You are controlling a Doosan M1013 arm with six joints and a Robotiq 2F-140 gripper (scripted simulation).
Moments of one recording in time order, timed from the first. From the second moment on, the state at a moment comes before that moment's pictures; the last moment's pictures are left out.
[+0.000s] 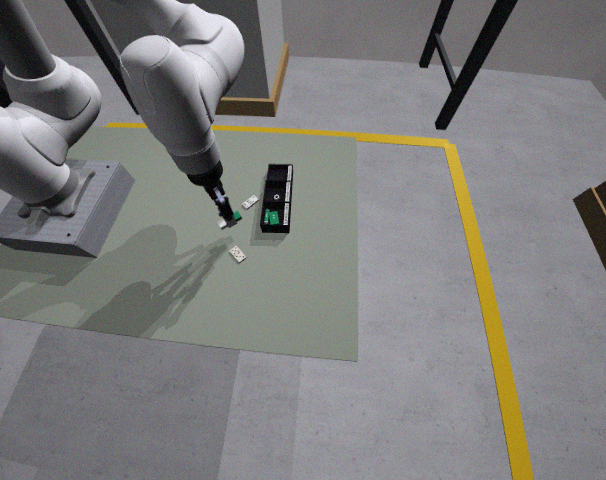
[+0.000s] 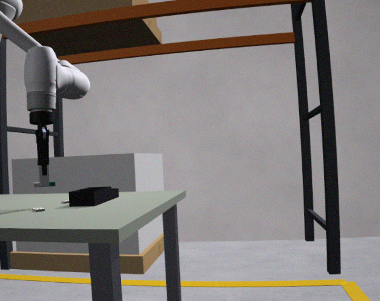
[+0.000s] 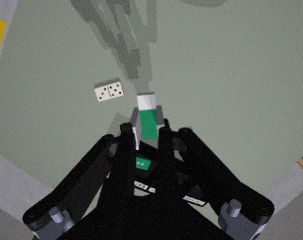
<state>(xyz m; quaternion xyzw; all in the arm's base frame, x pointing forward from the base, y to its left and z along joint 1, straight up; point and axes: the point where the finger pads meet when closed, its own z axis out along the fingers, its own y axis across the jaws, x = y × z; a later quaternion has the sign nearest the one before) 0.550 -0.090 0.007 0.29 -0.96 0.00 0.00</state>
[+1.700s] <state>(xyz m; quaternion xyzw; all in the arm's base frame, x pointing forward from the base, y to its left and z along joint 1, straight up) 0.671 0.119 0.007 0.61 -0.79 0.01 0.00</state>
